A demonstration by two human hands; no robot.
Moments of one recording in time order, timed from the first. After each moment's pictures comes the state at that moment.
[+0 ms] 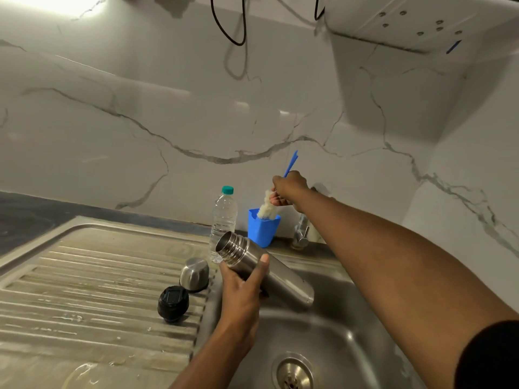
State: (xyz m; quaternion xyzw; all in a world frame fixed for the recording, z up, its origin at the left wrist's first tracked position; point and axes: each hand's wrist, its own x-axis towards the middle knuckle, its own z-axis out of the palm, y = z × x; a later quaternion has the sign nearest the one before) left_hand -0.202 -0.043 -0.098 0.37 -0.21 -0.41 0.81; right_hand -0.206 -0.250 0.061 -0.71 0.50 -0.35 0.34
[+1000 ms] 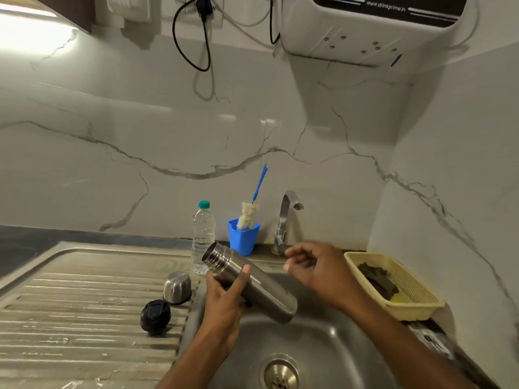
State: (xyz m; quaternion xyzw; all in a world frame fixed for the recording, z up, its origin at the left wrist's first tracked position) left_hand -0.212 -0.031 -0.089 0.37 -0.23 -0.45 0.78; right_hand -0.392 -0.102 -0.002 -0.83 0.38 -0.34 0.23
